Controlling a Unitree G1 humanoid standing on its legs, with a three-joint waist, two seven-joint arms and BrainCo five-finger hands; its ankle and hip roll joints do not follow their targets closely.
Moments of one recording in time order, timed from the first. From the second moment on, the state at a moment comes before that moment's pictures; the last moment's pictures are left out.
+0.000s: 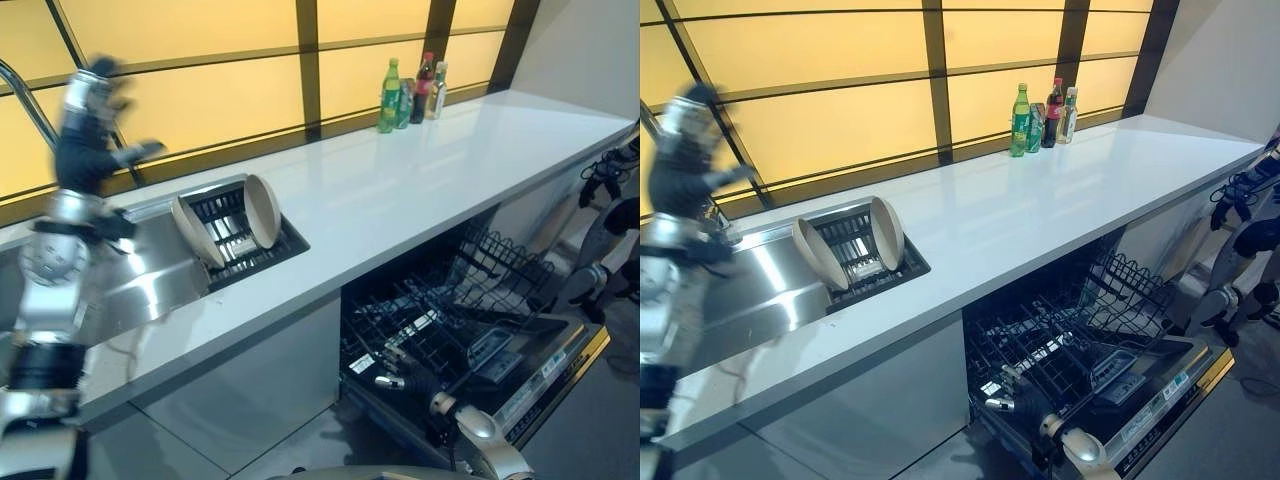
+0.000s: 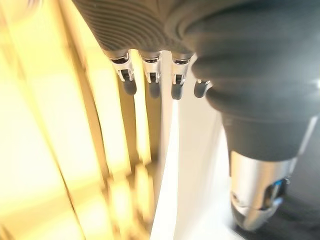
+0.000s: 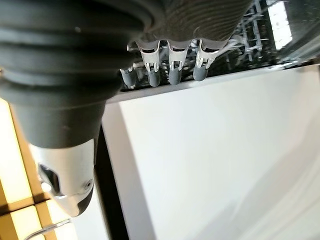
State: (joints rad) left arm -0.44 1.02 0.09 0.37 -0.26 -0.40 0.24; right arm 0.12 -0.34 0.36 0.42 0.44 -0.19 0.34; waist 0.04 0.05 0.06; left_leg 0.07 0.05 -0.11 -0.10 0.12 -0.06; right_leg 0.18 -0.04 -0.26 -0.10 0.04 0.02
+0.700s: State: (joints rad) left arm -0.43 1.36 -0.32 0.51 0.65 -0.22 0.34; right arm 0.15 -0.53 0.30 0.30 0.54 -0.23 0.39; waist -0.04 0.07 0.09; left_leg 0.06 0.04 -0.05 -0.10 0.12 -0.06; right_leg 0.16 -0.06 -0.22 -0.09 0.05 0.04
